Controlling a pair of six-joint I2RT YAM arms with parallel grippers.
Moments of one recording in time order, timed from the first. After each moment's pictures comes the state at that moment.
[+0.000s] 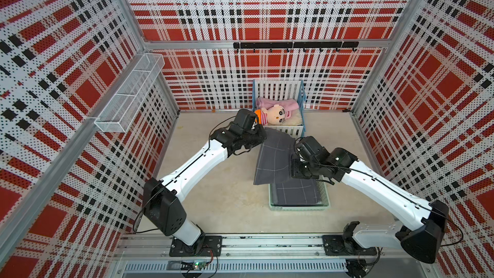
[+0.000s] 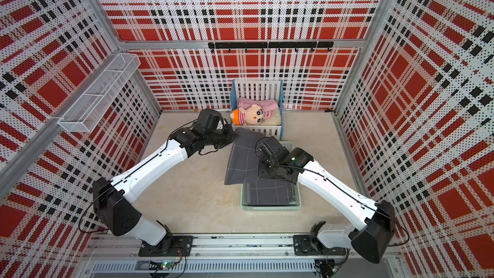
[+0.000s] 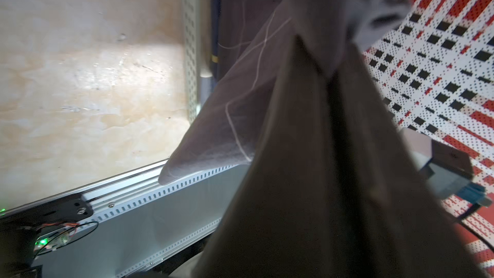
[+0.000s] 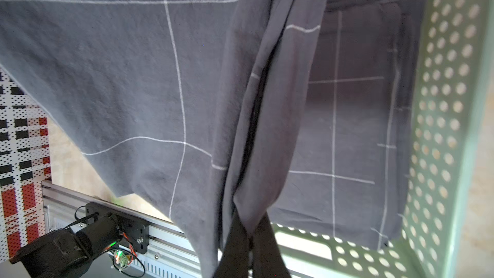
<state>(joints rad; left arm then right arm) -0.64 1.60 1.47 -0.56 0.14 -0.92 0.77 1.24 1.19 -1.01 0.02 0.79</state>
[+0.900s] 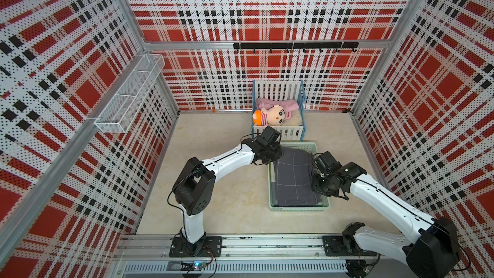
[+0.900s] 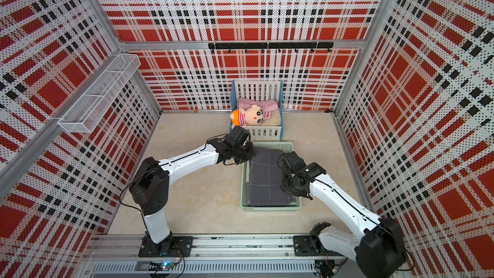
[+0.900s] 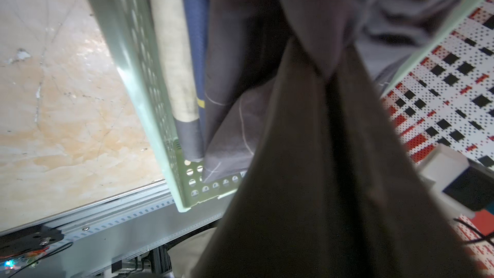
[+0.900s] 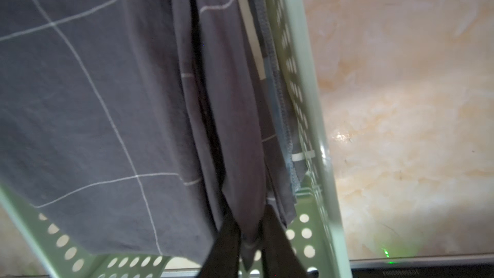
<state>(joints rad) -0.74 1.87 1.41 -0.44 0.11 -0.99 0.51 1.15 0.84 -1.00 0.03 0.82</state>
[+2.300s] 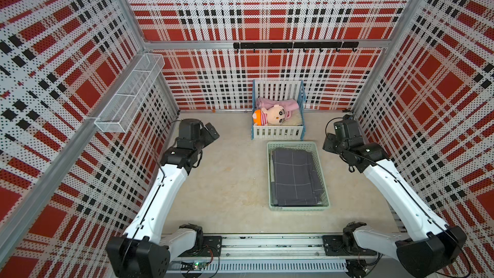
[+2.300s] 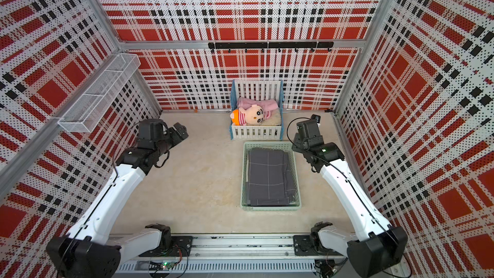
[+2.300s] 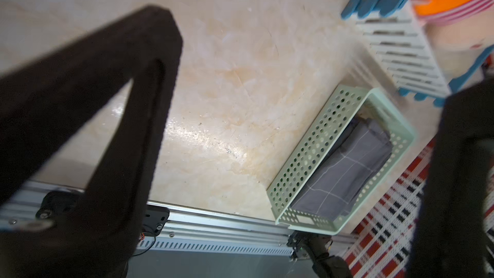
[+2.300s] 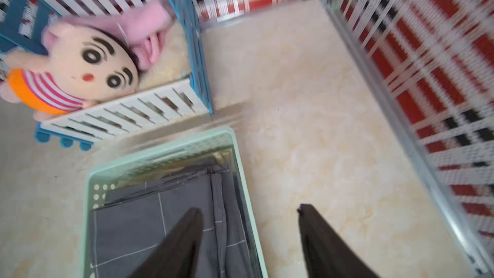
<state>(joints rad) -0.19 1.21 1.08 -0.54 -0.09 -0.66 0.27 1.21 1.16 -0.80 0.27 0.51</state>
